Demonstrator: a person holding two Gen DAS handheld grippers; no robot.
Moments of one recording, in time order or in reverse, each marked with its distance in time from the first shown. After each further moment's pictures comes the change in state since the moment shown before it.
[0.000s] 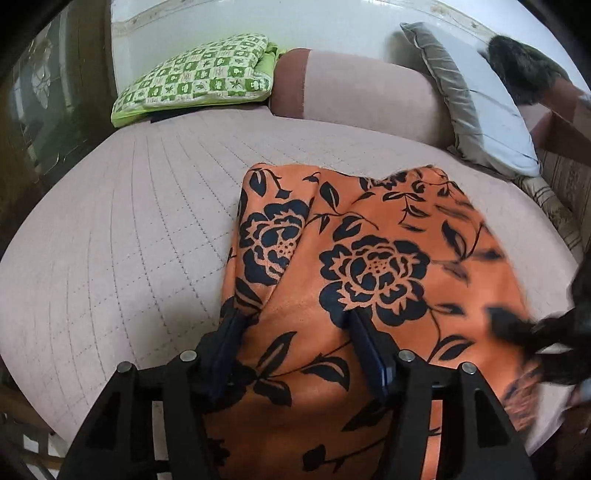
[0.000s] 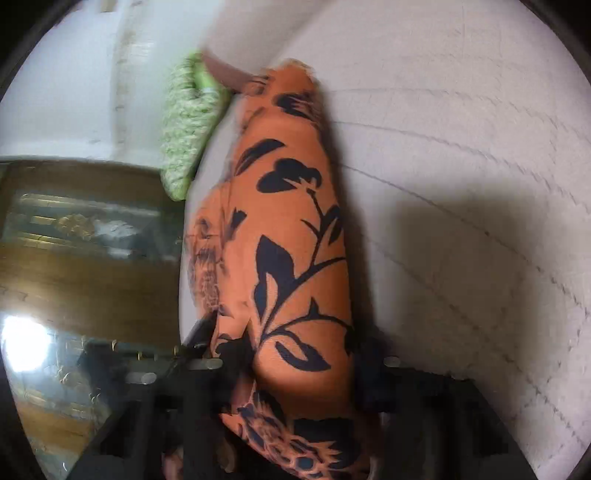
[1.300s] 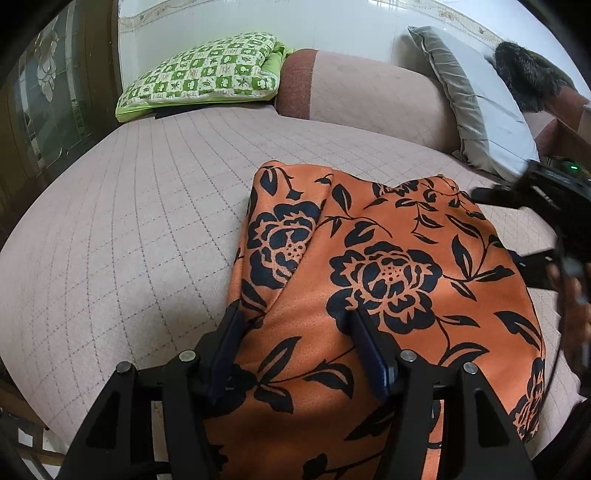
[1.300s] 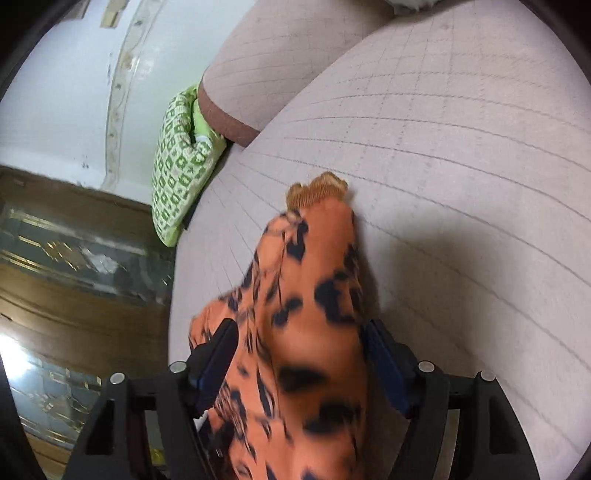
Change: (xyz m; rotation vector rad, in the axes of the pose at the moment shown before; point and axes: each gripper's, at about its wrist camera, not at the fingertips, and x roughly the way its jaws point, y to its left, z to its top) left arm -0.002 0.010 -0.001 -0.030 -0.012 0.006; right arm 0.026 0.009 0.105 -0.030 -0.104 -0.083
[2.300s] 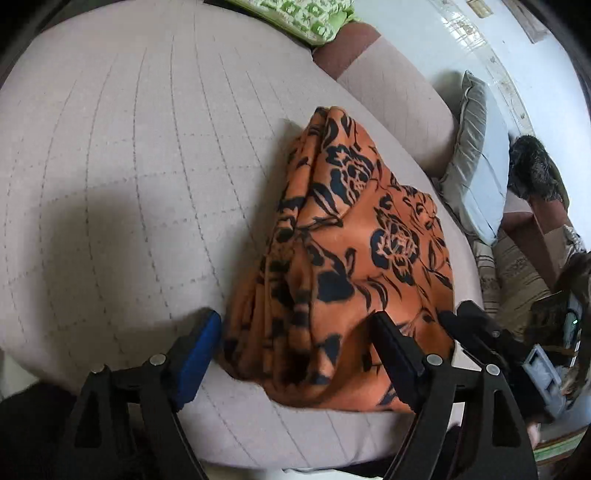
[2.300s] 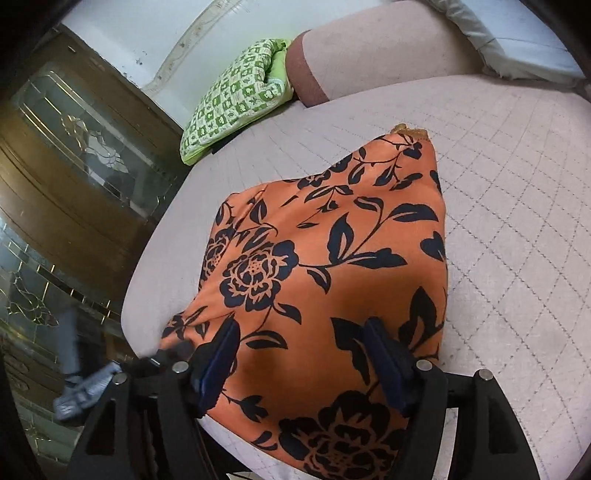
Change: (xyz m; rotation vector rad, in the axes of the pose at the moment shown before) left arm -0.011 0.078 -0.033 -0.409 0.213 -0.362; right arm -0.033 0.078 -0.127 -0.402 0.036 -0.142
